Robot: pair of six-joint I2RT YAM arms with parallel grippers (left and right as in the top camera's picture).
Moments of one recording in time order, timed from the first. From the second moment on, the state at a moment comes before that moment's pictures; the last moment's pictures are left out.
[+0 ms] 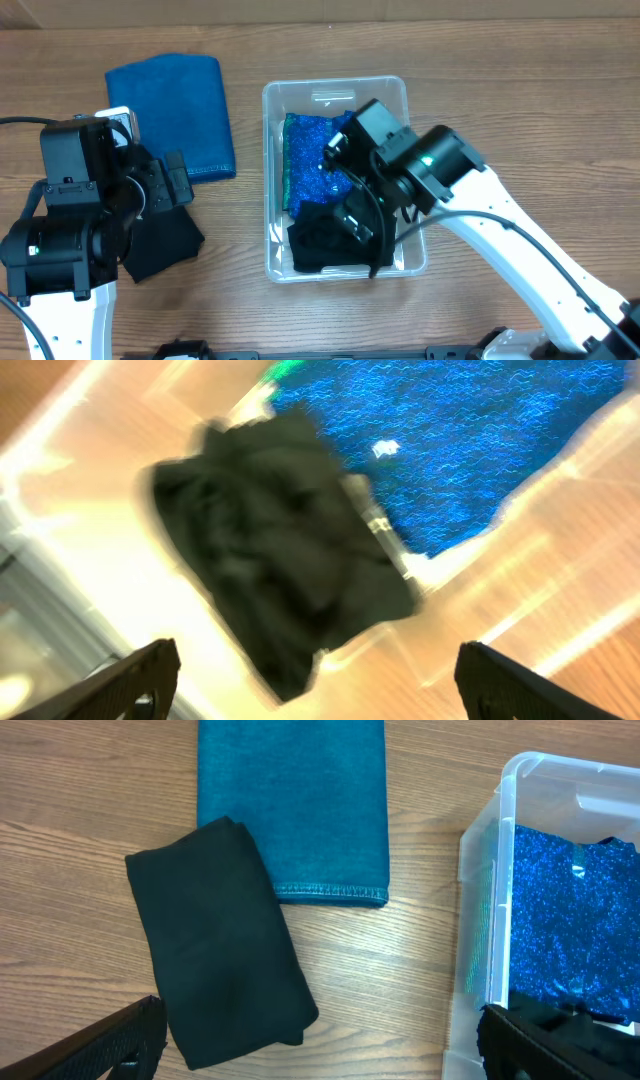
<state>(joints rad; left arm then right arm) 0.07 1.12 1.43 -1.22 -0.05 -0.15 0.68 1.56 1.58 -1.33 -0.12 -0.18</state>
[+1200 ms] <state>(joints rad) 0.07 1.12 1.43 -1.24 -0.05 -0.15 0.68 1.80 1.22 -0.80 0.01 0.02</state>
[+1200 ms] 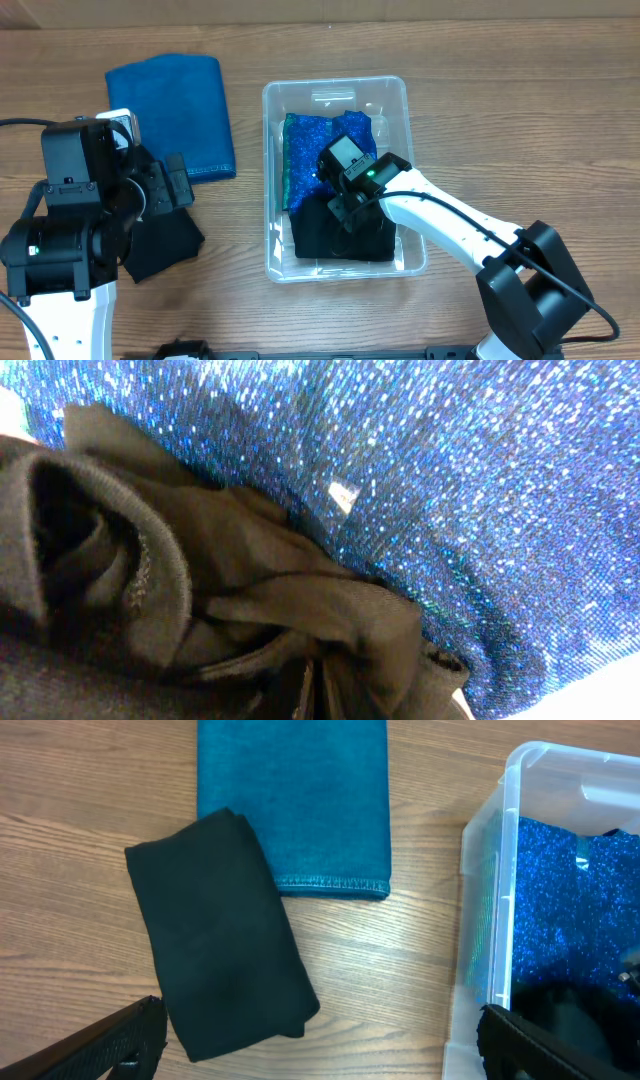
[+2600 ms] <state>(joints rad) 0.77 1.70 0.94 -0.68 0.35 -0.07 0.04 1.34 1.49 -1.20 0.02 0.22</state>
